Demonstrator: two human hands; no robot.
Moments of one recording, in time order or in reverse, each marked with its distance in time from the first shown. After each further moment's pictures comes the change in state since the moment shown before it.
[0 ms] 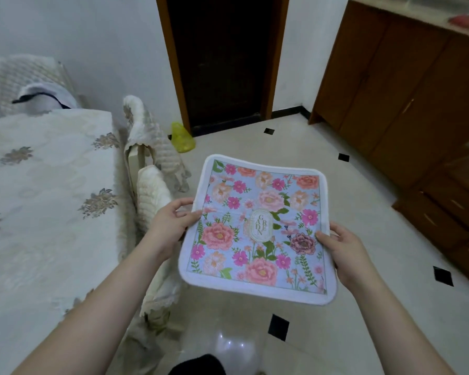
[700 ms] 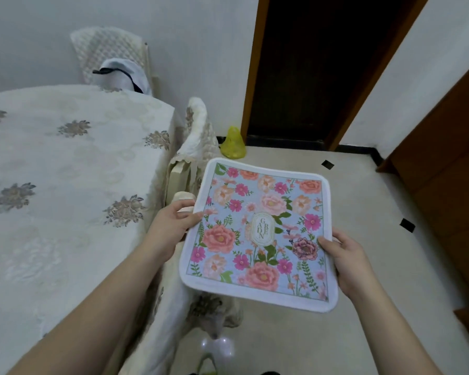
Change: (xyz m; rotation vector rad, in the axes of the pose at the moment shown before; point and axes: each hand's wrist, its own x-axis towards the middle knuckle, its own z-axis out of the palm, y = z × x) left_hand 0.142 0.038 -0.070 -0.181 0.311 -0.006; right_hand 0.207 -0.092 0.150 -0.172 -0.316 0.023
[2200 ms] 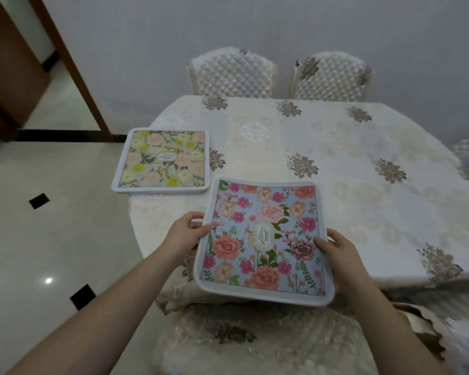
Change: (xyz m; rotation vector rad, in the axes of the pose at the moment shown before) left_hand -0.127 -0.122 -0.201 -0.546 1.336 -0.151; right_hand 0.092 0.016 0.485 -0.807 -1.335 -0.095
